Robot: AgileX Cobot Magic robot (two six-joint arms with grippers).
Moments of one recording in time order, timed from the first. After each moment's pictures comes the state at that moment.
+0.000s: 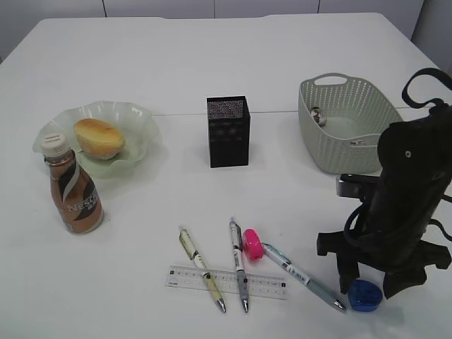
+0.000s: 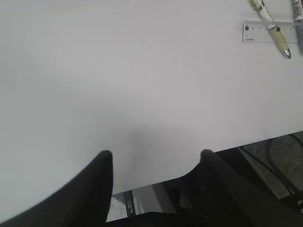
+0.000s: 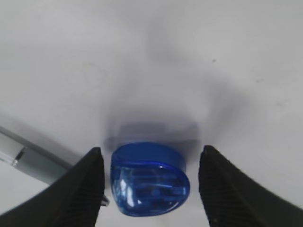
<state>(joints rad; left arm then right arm) -0.13 0.98 -0.88 -0.18 1.24 -0.05 0.32 1.84 -0.91 0.05 0.76 0.48</state>
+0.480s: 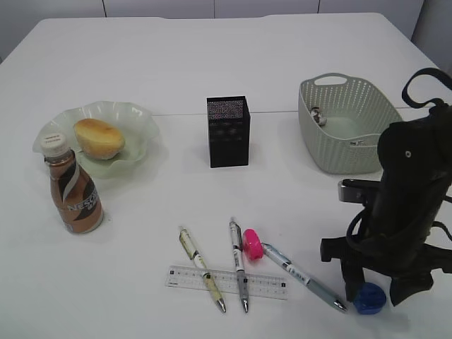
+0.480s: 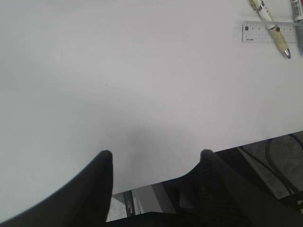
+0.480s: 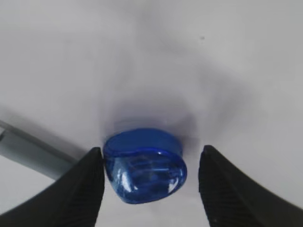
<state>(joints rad) -0.13 0.98 -0.88 -0.18 1.24 -0.05 0.32 1.84 -0.91 0.05 0.81 0.48</state>
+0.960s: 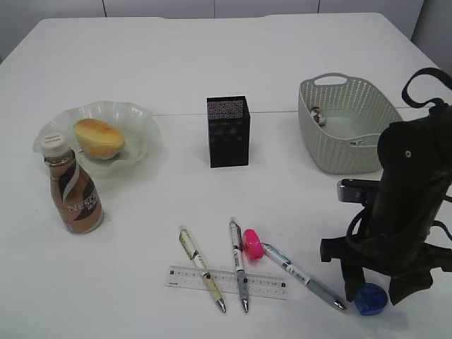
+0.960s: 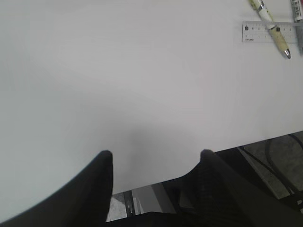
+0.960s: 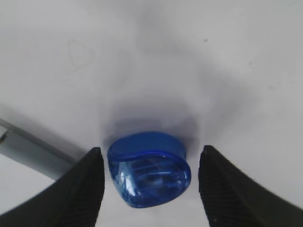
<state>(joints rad) -0.13 0.98 -0.88 -0.18 1.24 -0.05 0.32 1.84 -0.91 0.05 0.81 0.46</state>
